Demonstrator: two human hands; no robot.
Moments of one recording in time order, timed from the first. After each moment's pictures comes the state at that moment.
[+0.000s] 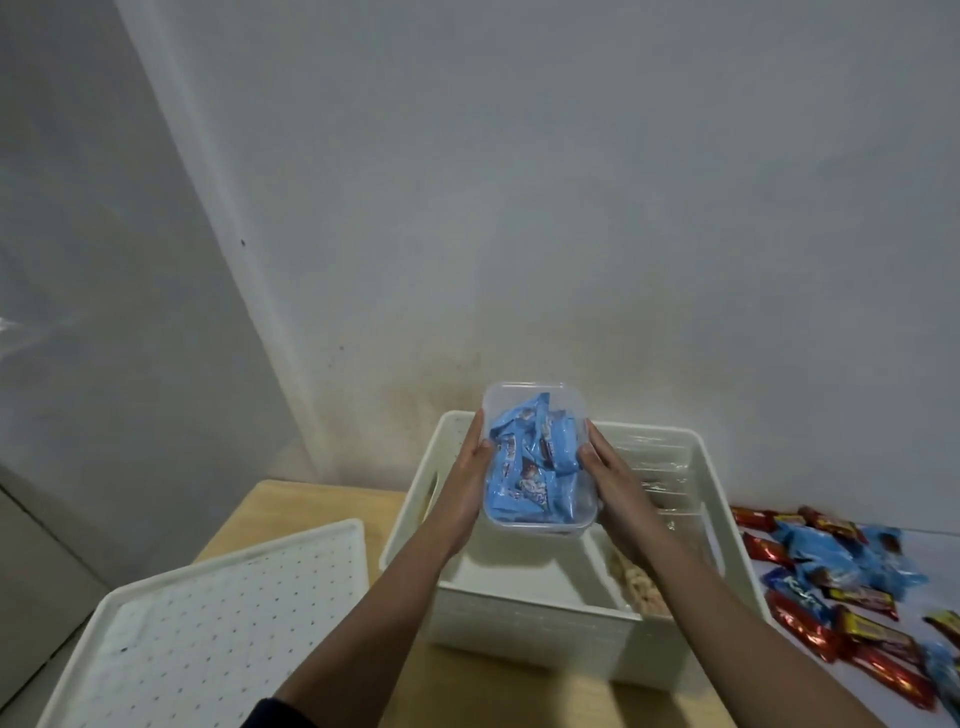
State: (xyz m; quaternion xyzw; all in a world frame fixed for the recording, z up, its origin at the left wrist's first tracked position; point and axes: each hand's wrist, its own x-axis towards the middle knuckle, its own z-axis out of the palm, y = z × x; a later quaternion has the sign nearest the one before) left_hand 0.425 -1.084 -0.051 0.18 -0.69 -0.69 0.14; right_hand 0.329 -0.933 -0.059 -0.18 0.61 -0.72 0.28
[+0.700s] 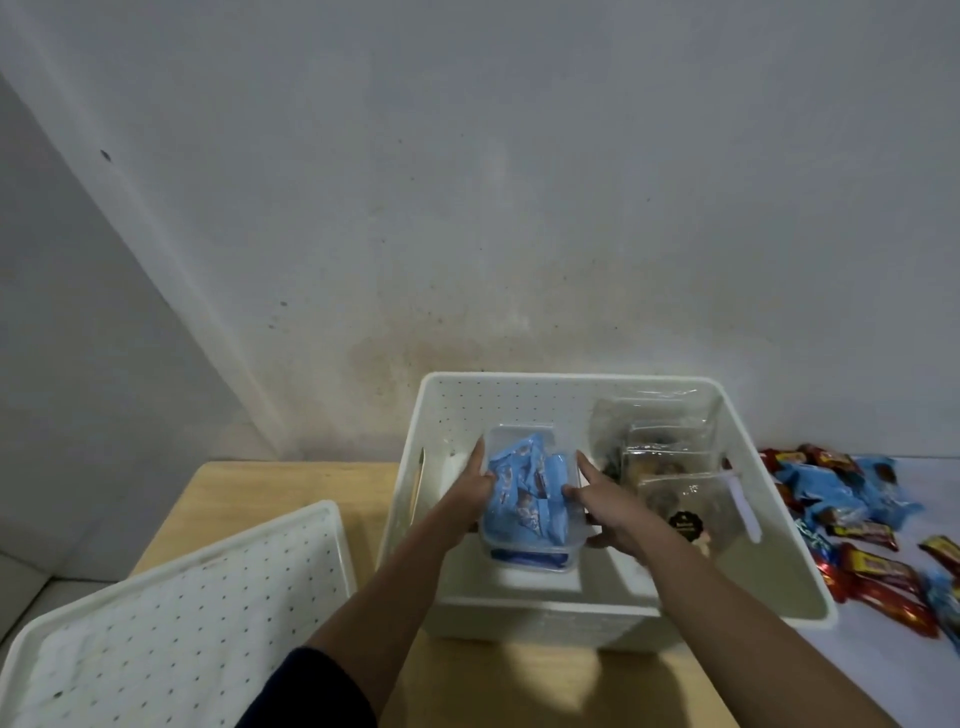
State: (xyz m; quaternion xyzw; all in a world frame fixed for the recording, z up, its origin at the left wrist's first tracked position) left_hand 0.389 -1.119 -0.116 0.27 -0.72 -0.63 -0.10; right_hand 0.304 -0.972 -0.140 0.02 0.76 -0.50 0.41
